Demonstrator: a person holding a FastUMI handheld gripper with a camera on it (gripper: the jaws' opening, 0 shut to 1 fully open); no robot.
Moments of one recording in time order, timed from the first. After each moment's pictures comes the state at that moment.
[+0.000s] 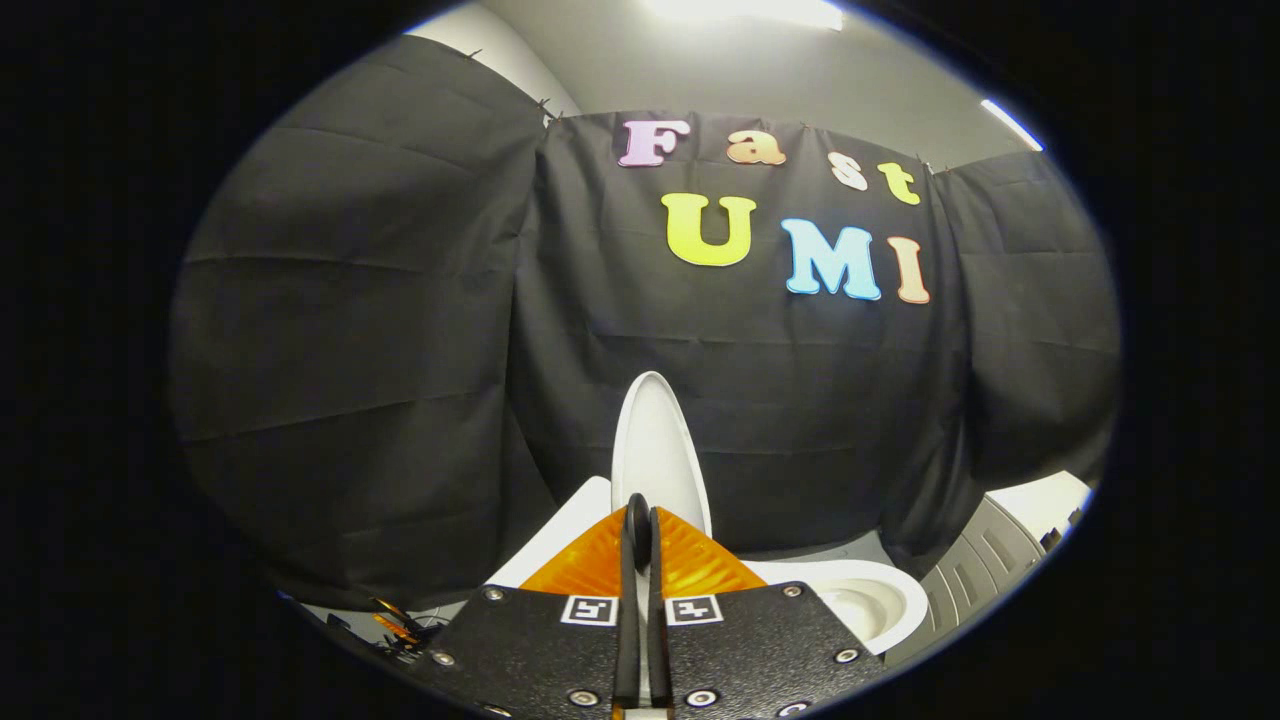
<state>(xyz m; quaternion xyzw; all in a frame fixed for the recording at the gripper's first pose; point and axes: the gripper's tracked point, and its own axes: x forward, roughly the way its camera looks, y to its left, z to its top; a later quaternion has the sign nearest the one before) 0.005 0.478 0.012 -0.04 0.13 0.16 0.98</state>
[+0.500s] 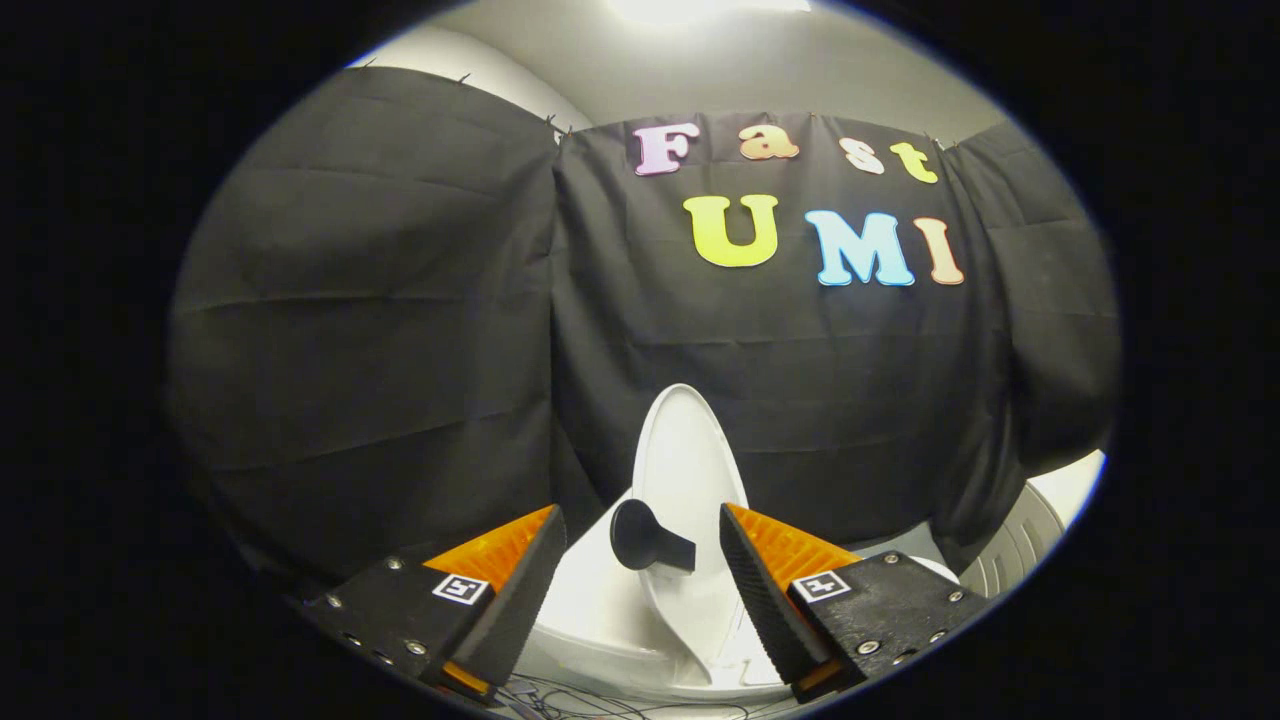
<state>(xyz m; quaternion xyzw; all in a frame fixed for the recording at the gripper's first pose) -0.012 0.475 0.046 0.04 0.12 0.24 0.96</state>
